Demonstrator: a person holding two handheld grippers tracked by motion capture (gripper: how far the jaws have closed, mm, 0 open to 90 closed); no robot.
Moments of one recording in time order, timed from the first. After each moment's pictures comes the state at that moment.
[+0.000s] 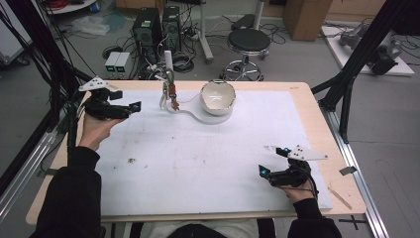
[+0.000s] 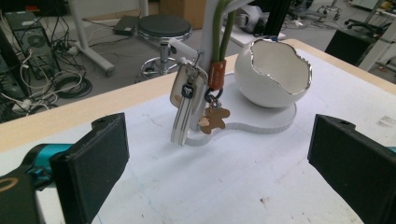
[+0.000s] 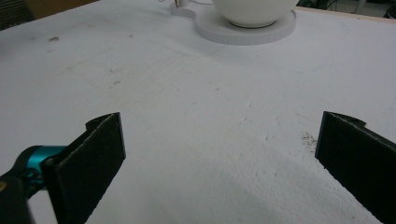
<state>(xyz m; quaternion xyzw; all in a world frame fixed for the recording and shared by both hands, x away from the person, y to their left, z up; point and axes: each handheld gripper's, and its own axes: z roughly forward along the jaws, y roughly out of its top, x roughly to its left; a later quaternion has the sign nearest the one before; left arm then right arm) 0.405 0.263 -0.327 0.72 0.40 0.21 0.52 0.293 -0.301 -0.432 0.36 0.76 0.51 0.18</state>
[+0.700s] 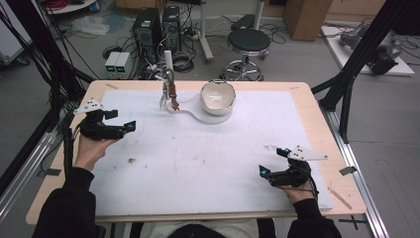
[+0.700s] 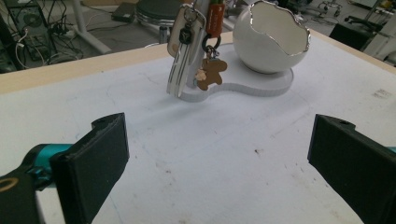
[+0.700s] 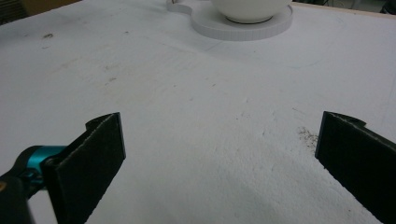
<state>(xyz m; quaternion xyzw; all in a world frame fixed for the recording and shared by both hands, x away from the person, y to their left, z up) 0.369 0.279 -0.367 0.72 0.42 0.20 0.52 0.293 -0.302 -0.433 0.36 0.76 0.50 0.18</state>
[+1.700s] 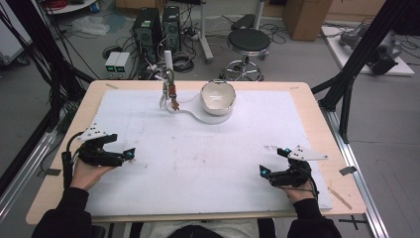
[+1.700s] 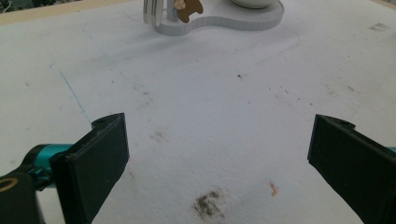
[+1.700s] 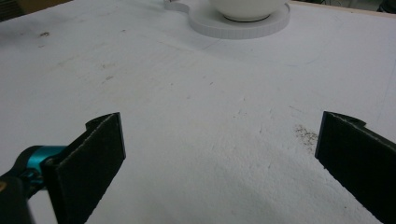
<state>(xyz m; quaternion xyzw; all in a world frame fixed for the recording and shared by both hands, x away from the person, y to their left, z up) 0.315 0.280 -0.409 0.76 0.41 0.18 0.48 0.293 -0.303 -0.433 0.37 0.76 0.50 0.18</state>
